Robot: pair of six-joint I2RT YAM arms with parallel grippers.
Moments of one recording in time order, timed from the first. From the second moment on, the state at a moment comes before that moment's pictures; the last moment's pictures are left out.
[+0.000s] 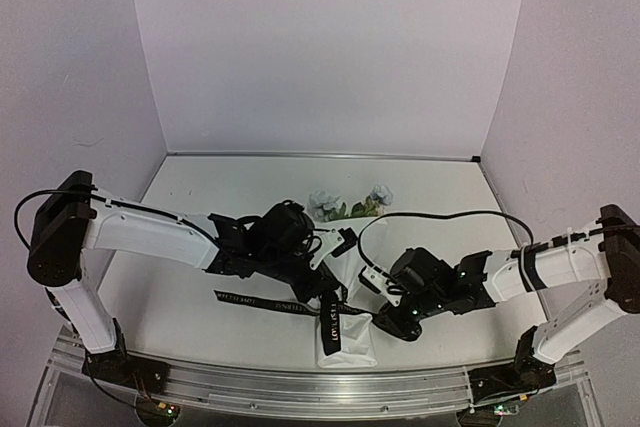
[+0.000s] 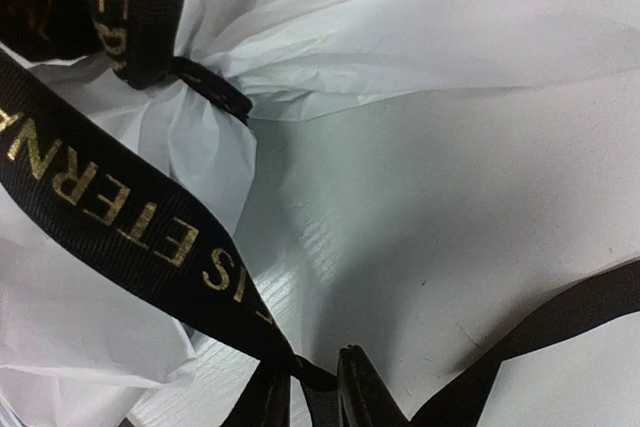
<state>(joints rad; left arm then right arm) -1.12 1.73 1.09 -0.10 0.19 -0.09 1.05 1.45 0.64 -0.23 0.00 0.18</state>
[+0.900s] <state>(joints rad) -1.11 1.73 1.05 -0.04 0.20 -0.17 1.04 1.51 0.86 -0.31 -0.20 0.40</state>
